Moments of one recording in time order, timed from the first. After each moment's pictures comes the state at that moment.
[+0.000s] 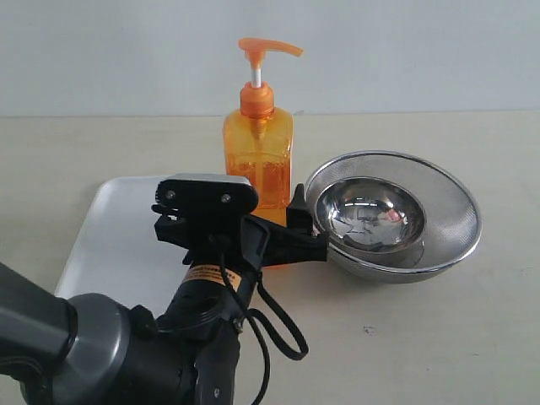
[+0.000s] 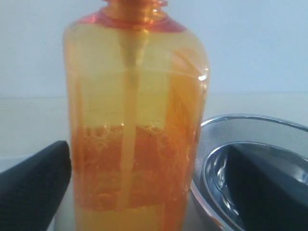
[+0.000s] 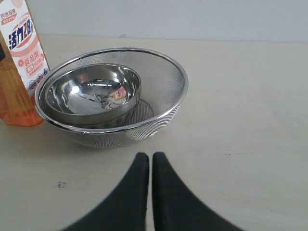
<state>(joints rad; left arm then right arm) -1.09 2.02 -0.78 -0.96 -1.21 0.26 0.22 0.04 0.00 0.05 0.33 0.00</state>
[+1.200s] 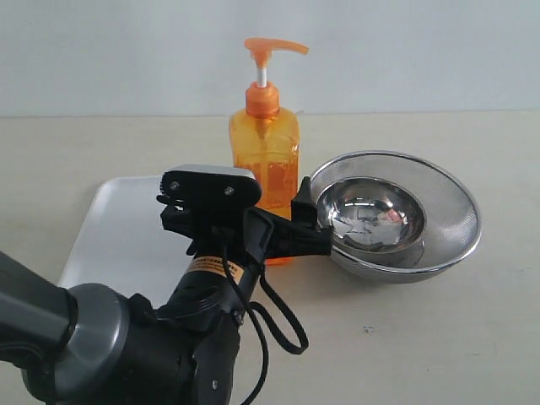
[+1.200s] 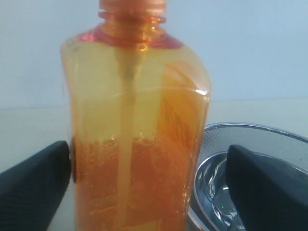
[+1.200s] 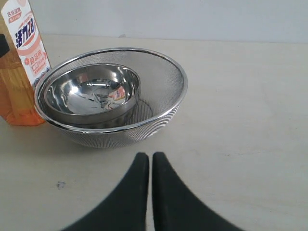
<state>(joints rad) -1.06 2.02 -0.79 -0.88 -1.21 0.26 0.22 0.04 0.00 0.05 0.33 0.00</state>
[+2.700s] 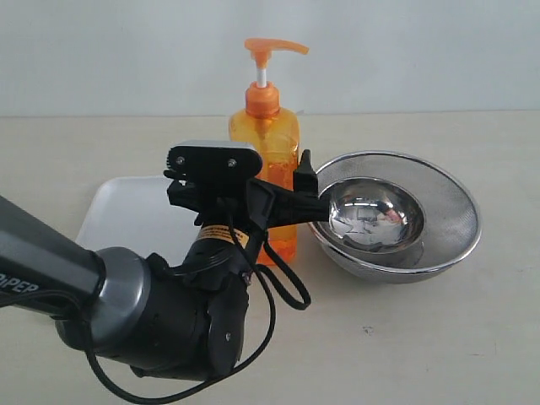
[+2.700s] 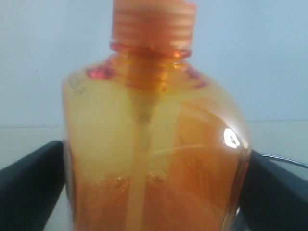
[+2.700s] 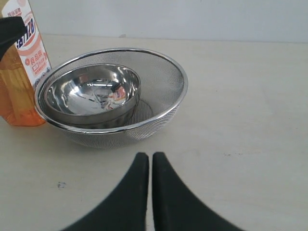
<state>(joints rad) -0.98 2.07 -0.88 -0.82 -1.21 0.26 0.22 0.04 0.00 0.05 0.33 0.00</state>
